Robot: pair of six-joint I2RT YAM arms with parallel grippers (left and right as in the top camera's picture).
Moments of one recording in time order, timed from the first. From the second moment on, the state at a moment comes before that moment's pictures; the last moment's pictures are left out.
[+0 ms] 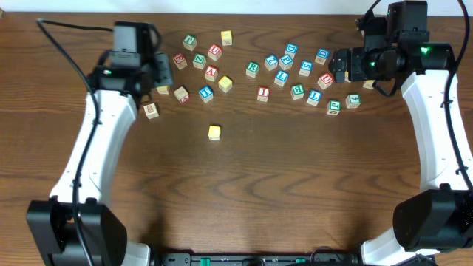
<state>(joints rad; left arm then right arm) -0.05 1.66 1.44 -0.69 -0.04 -0.24 0.00 1.75 1.71 -0.98 -0.19 -0.05</state>
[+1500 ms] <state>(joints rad) -0.01 2.09 1.44 -0.39 -0.03 -0.11 0.00 1.75 1.71 -0.98 -0.19 -0.05</state>
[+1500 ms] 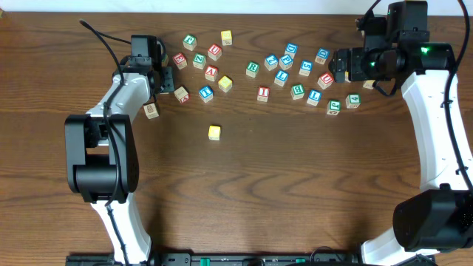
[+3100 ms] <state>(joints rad) -0.04 2.10 1.43 -0.37 -0.04 -0.11 0.00 1.75 1.71 -0.98 -0.19 -0.05</state>
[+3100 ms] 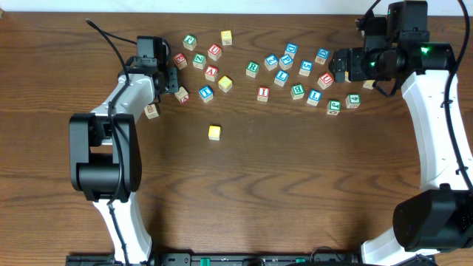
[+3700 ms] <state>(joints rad) -0.04 2.13 1.43 -0.34 -0.03 -0.11 0.00 1.75 1.71 -0.98 -0.19 -0.05</state>
